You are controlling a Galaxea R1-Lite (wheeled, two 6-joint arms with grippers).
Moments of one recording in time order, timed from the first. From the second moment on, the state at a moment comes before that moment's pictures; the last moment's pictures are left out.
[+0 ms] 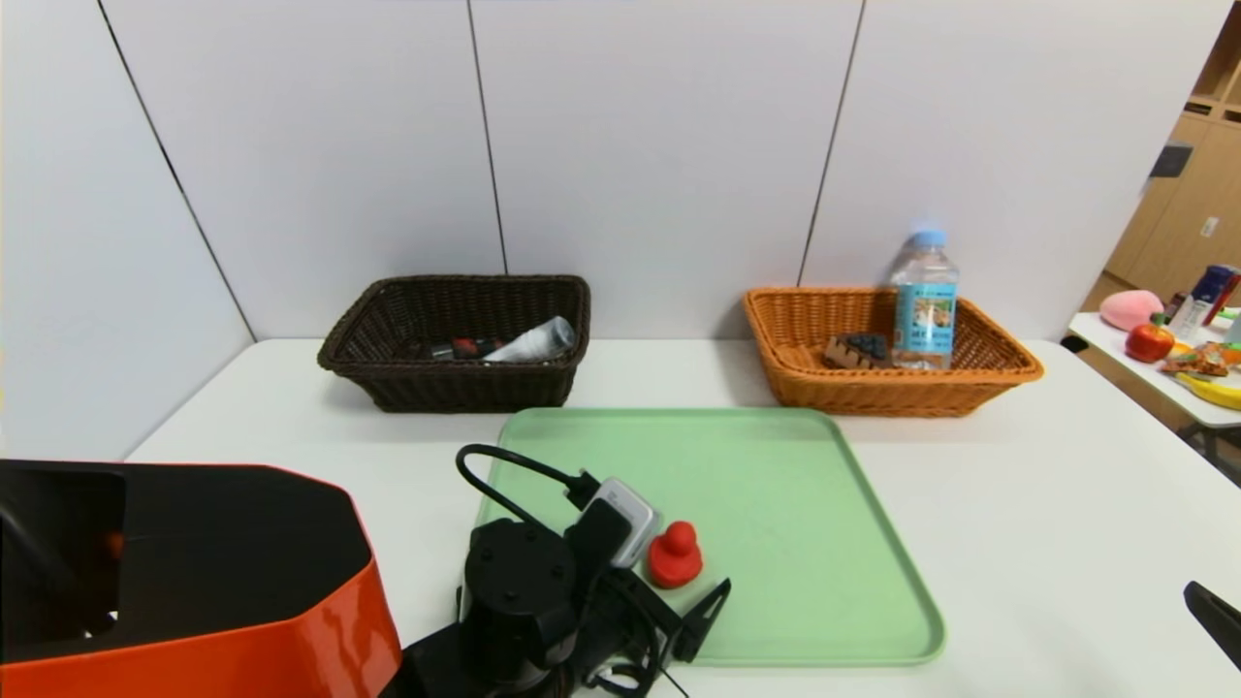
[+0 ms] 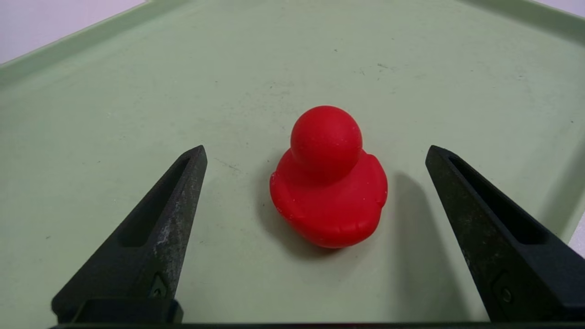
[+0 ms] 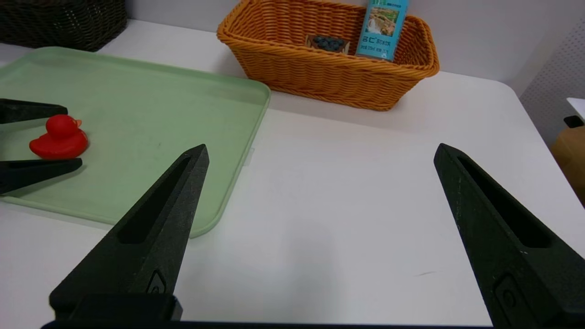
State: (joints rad) left arm -0.90 2.13 -0.48 -1.46 0.10 0.02; right arm 0.18 0.56 -0.20 -0.29 -0.03 -0.10
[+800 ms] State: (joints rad) left arm -0.89 2.13 -0.48 -1.50 0.10 0.04; right arm 0.18 0.56 -0.22 -0.29 -0.03 -0.10
